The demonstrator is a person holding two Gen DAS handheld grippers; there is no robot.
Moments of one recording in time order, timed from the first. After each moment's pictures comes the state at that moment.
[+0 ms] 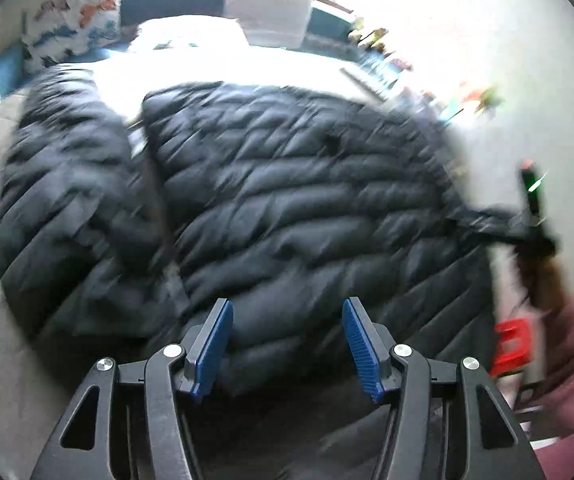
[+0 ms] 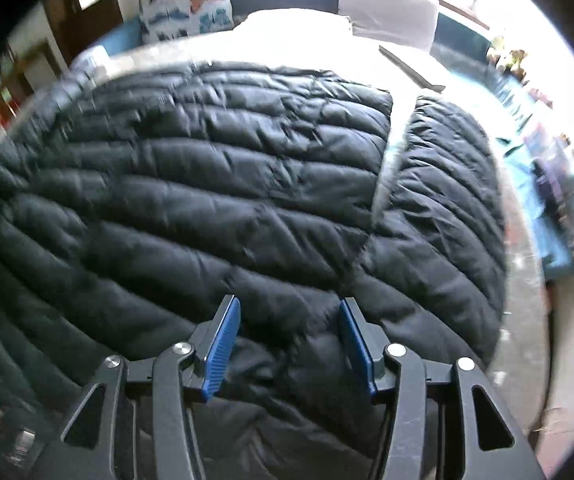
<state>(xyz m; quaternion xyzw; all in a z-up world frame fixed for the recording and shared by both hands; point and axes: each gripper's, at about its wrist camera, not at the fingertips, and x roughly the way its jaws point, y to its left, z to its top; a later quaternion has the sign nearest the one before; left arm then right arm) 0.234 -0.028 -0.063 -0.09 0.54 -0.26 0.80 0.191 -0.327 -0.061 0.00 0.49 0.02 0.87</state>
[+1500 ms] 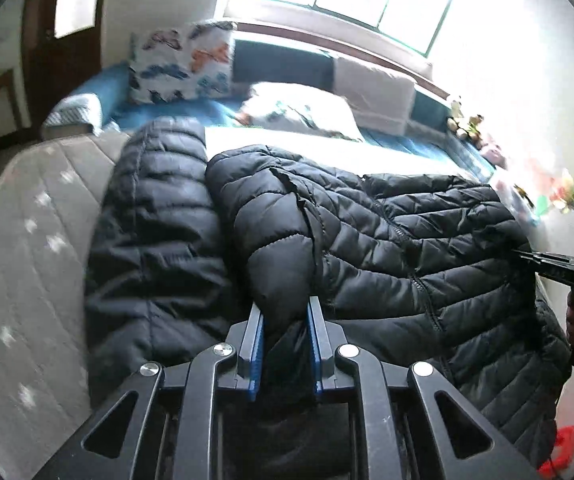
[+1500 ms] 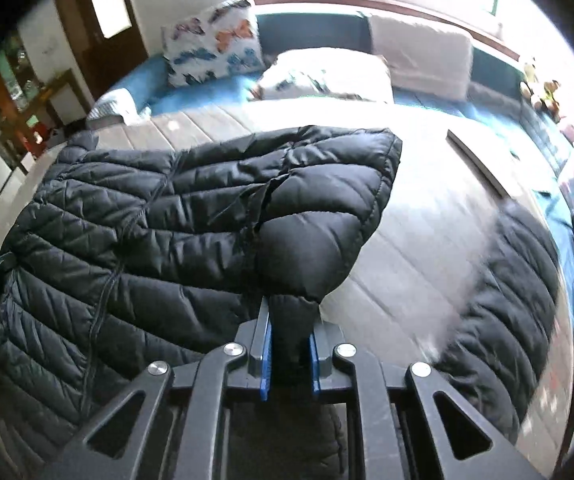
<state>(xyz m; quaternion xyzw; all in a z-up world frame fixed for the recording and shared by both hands) 0.303 0.050 -0.060 -0.10 0.43 -0.04 0.89 0.265 -0.283 -0.019 0.00 0.43 0.07 0.90</state>
